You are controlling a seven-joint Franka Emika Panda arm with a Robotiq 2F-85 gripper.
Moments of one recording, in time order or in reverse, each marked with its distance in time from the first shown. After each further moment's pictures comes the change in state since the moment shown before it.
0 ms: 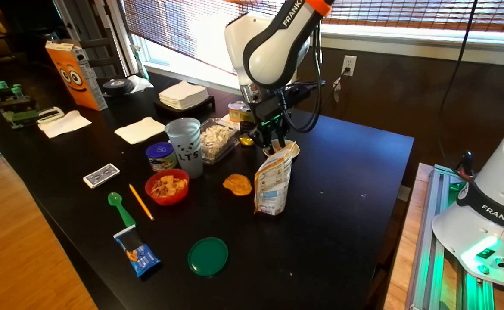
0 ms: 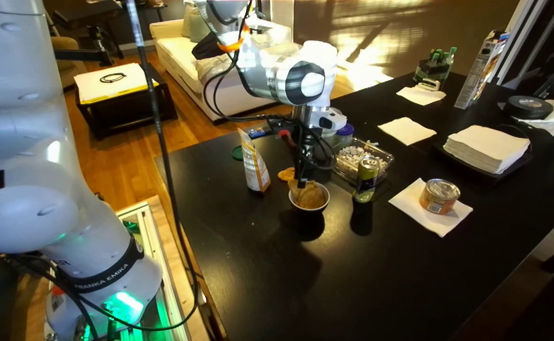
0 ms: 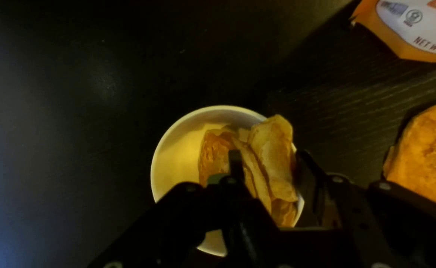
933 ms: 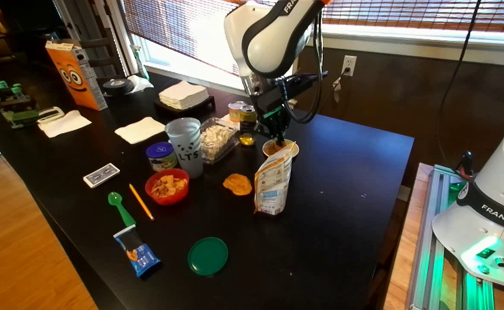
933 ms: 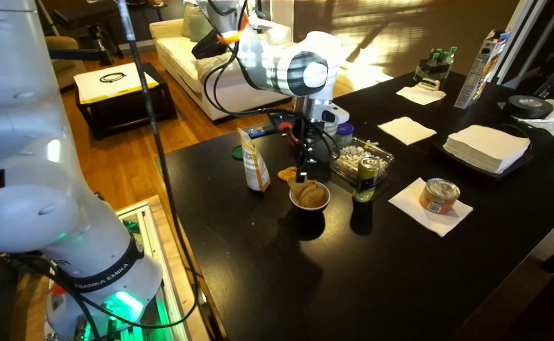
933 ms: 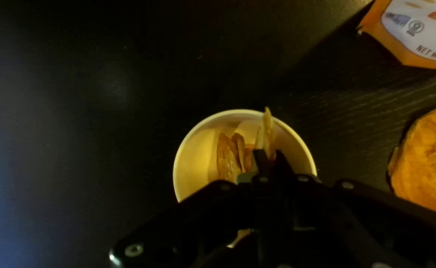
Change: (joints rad) arm 0.005 -0.038 -0.012 0.011 0.004 -0.074 -0.019
